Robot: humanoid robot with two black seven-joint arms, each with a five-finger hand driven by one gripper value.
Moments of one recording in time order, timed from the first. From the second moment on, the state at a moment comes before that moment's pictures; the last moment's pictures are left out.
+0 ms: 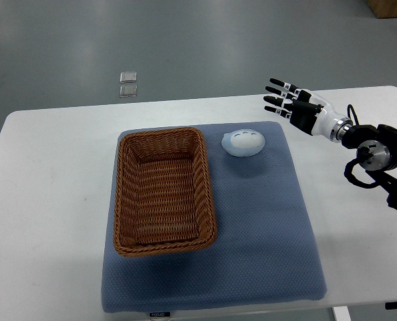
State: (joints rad) left arm 0.04 0.00 -0.12 -0.12 0.07 -0.05 -0.03; right arm 0.84 -0.32 0.46 0.62 0.01 0.37 0.15
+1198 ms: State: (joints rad) left arm 0.03 0.00 -0.12 -0.11 0.07 -0.05 -0.03; right arm 0.88 -0.35 0.46 0.64 -0.85 0.40 0.37
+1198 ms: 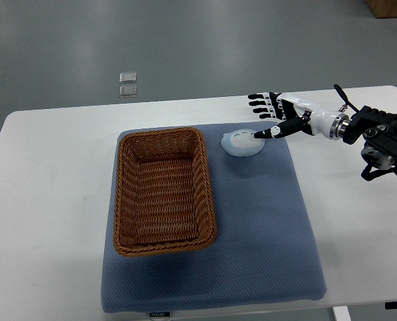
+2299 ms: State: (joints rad) left arm 0.03 0.00 -0.12 -0.11 0.07 -0.05 -0.03; right arm 0.99 -0.18 0.13 0.57 -1.19 0.08 0.38
